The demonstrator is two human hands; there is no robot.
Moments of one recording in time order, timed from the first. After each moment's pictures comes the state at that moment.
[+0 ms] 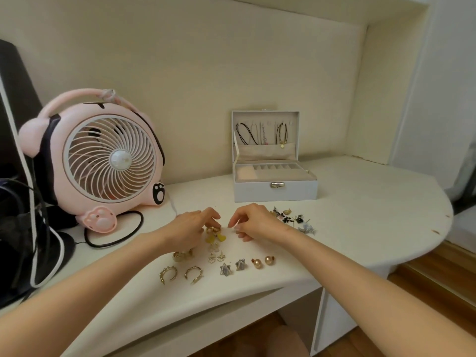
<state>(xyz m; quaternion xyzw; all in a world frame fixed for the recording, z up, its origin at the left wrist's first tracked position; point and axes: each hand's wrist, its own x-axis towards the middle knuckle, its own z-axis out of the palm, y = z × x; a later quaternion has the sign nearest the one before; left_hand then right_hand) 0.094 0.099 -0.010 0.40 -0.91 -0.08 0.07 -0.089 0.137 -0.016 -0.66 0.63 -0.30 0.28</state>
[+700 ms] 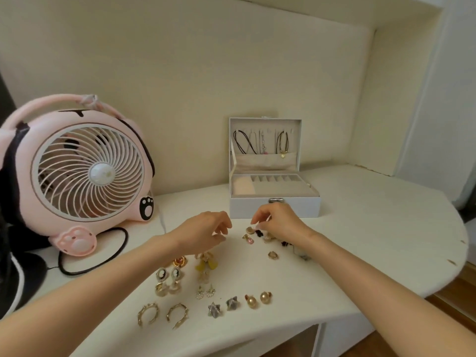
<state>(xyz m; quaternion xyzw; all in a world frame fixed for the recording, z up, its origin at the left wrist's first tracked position) 0.047 0.061 0.004 0.37 -0.92 -0.08 0.11 -0.156 0.098 0.000 -0.67 0.66 -0.29 0.15</state>
